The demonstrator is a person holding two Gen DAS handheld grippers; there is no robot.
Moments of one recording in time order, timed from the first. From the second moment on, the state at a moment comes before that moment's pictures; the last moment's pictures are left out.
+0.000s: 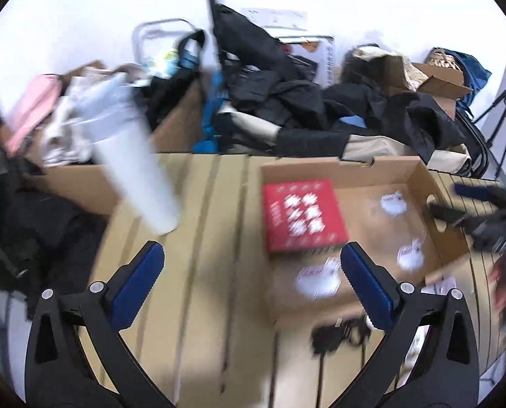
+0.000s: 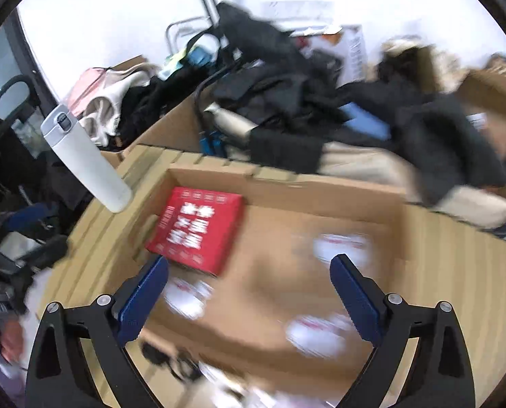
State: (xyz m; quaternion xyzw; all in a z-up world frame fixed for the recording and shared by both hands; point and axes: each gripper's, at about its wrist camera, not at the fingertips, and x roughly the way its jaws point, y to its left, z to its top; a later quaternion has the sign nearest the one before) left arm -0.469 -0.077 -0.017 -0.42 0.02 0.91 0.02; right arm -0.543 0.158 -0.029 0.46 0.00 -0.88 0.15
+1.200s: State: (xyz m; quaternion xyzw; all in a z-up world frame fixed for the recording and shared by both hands) left arm -0.117 -0.013 -0.067 -0.38 -0.04 0.93 -0.03; right arm -0.149 0.178 -0.044 0.36 0.02 -0.92 0.15
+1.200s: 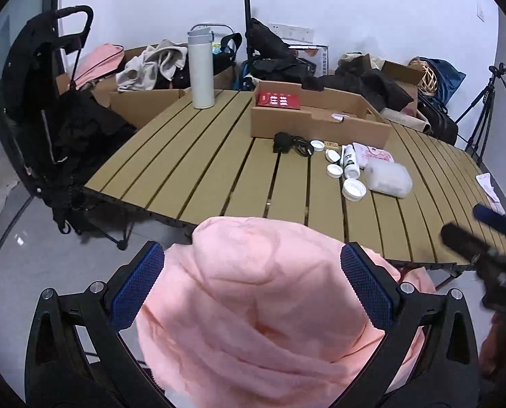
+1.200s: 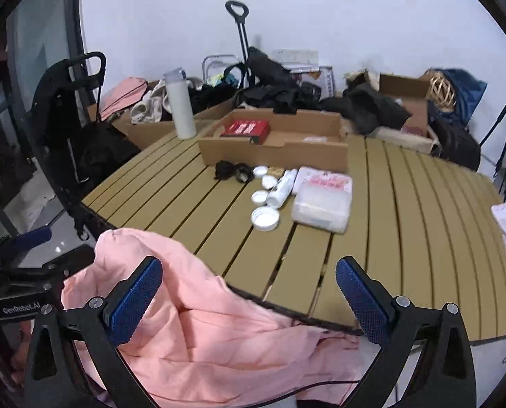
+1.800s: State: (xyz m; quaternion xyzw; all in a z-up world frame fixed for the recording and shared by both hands) left arm -0.292 -0.050 -0.099 -0.40 -0.06 0.91 0.07; right arm -0.270 0.160 -0.128 0.43 0.03 -0.89 0.14
